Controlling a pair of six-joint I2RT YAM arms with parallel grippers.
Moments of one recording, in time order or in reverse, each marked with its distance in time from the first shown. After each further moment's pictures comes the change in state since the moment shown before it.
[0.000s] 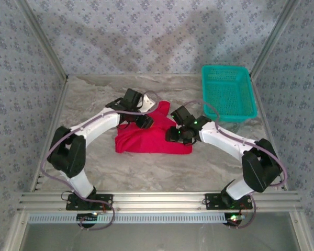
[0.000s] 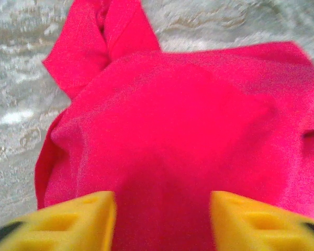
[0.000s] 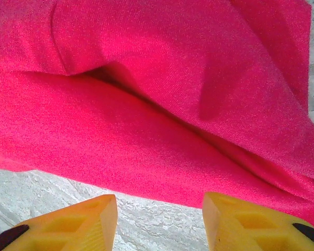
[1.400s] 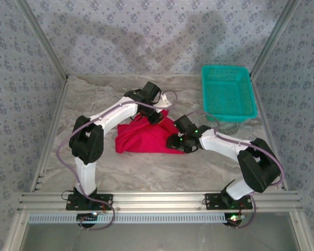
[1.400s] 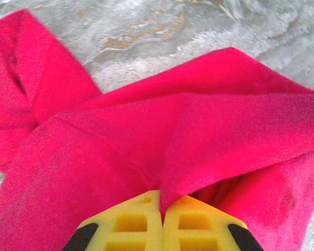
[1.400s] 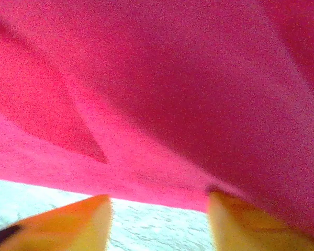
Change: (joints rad) left arm -0.074 0.282 0.408 -0.290 0.023 0.114; right arm 0.002 0.006 -0.187 0.219 -0.095 0.128
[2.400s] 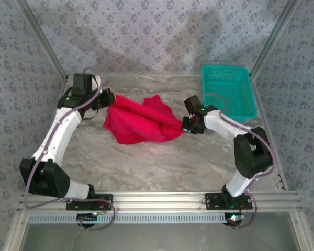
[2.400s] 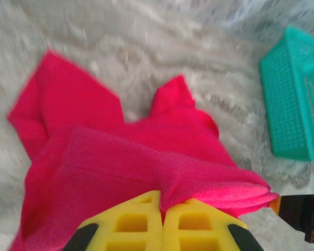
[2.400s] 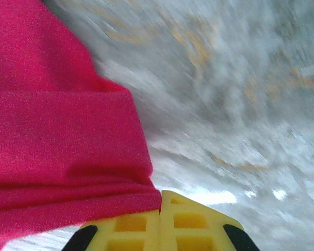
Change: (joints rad) left arm 0.470 -0.572 -0.375 0.138 0.107 -0.708; right arm -0.233 0.145 0.261 -0.296 0.200 -0.217
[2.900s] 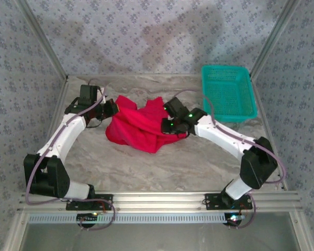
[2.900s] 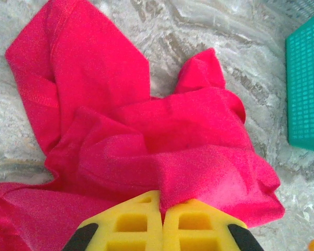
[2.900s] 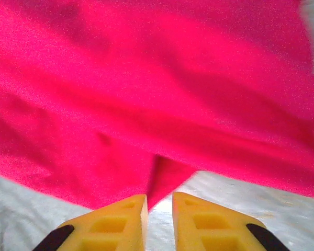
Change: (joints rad) left arm -0.012 0.000 -0.143 0.105 0.013 -0.063; right arm 0.311 -0.072 0.155 0.029 -0.058 0.017
